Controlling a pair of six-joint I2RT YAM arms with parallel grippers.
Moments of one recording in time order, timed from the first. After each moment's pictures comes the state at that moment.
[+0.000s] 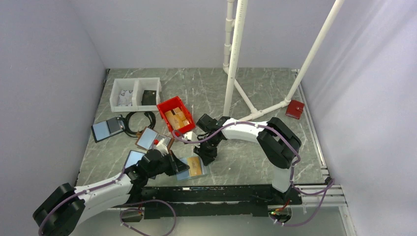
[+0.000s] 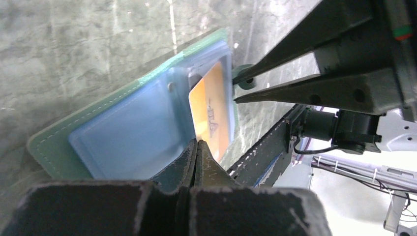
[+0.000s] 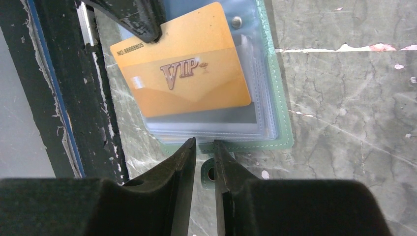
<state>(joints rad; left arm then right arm) -0.77 0.80 0.01 0.30 0.19 -1.08 0.88 1.86 1.15 -0.62 -0.60 -0.46</state>
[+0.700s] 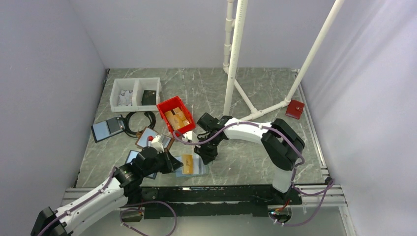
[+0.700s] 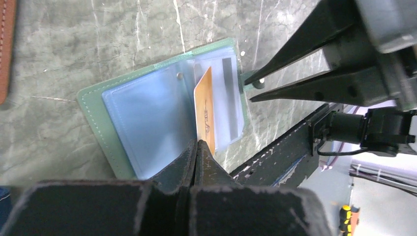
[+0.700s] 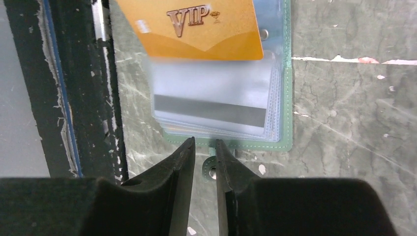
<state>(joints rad) -0.75 0.54 0.14 -0.16 0.11 -0.94 0.88 1.83 1.15 -0.63 -0.61 -0.52</state>
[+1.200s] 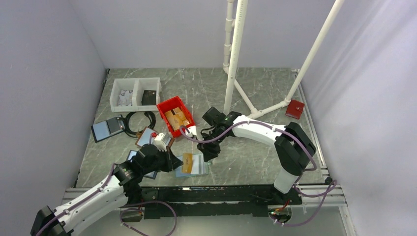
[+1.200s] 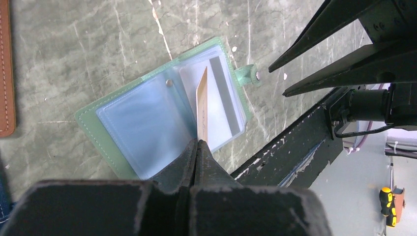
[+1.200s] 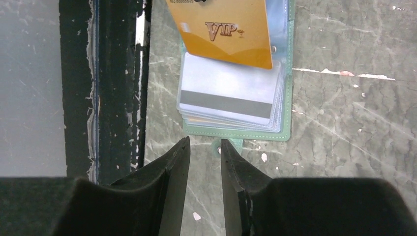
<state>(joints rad) -0.75 0.55 0.21 -0.21 0.14 -0.74 0.85 1.70 1.15 -0.68 -0.70 -0.60</state>
